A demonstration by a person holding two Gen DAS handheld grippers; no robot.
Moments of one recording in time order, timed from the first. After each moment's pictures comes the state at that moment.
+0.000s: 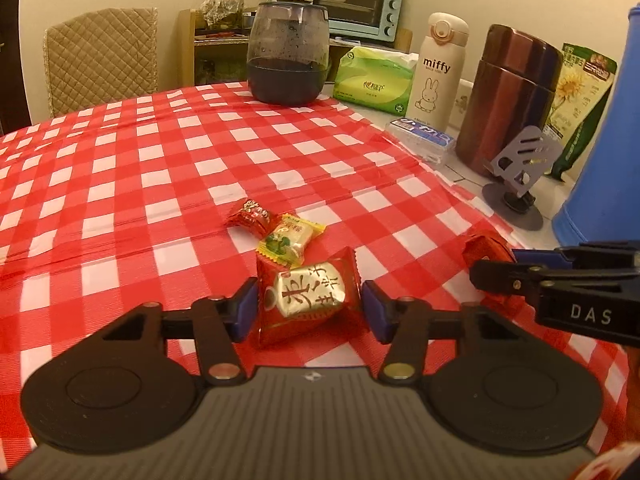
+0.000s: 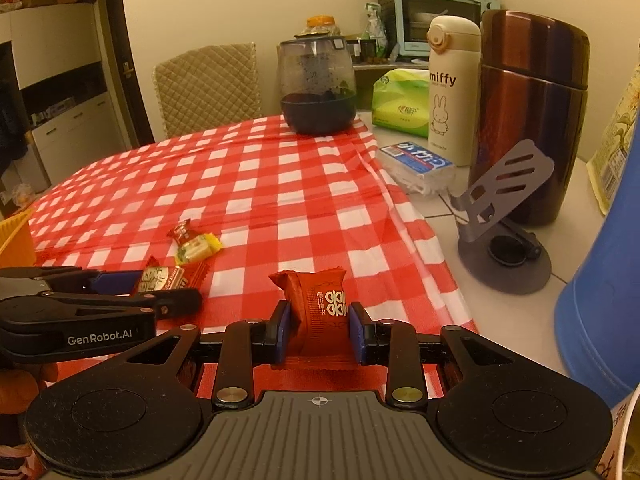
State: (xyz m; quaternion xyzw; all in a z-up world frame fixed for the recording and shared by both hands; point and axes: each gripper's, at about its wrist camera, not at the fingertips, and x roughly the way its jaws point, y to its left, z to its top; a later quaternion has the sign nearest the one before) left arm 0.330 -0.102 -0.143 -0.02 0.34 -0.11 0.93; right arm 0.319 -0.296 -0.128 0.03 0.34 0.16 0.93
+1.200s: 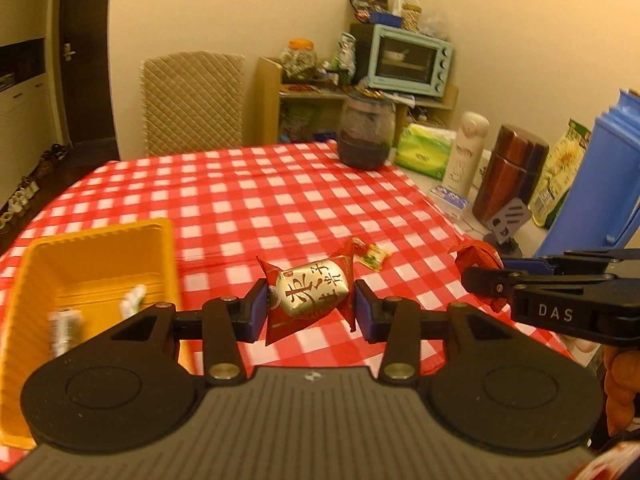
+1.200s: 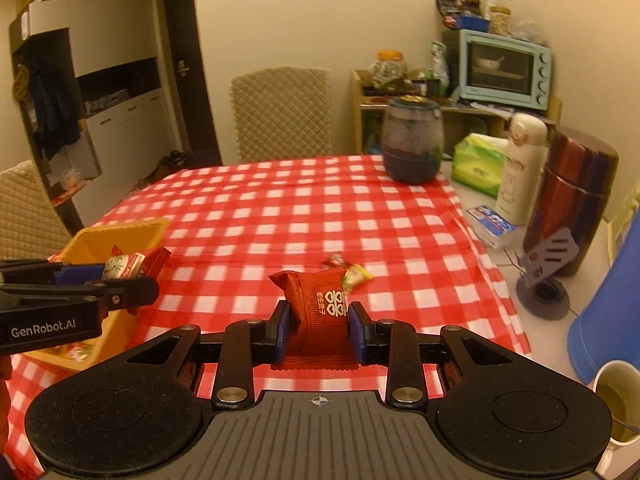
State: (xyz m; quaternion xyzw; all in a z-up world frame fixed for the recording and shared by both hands) left arm 0.166 -0.006 -0.001 -0.04 0.30 -0.02 0.95; right arm 0.212 -0.207 -0.010 -0.01 0.32 0.22 0.92
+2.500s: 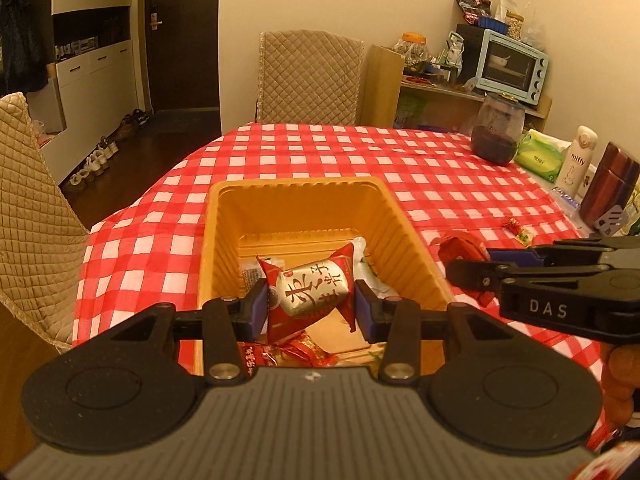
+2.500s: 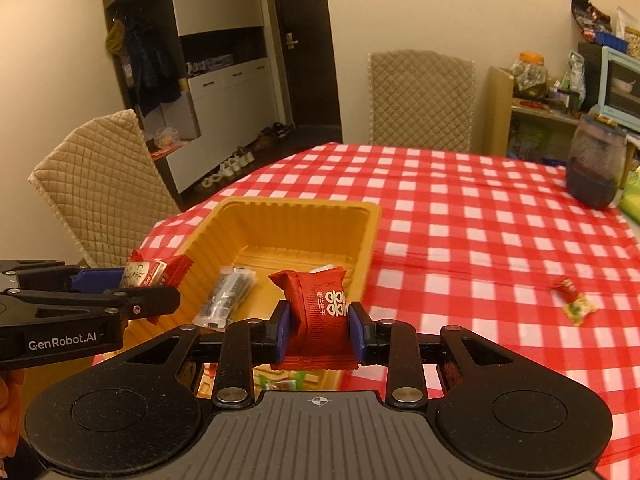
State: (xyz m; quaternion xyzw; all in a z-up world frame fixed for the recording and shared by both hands) left arm 0.107 0.173 -0.027 -0.06 0.32 0.09 0.94; right arm 0.202 0.002 -0.045 -0.04 0.33 0.36 0.87
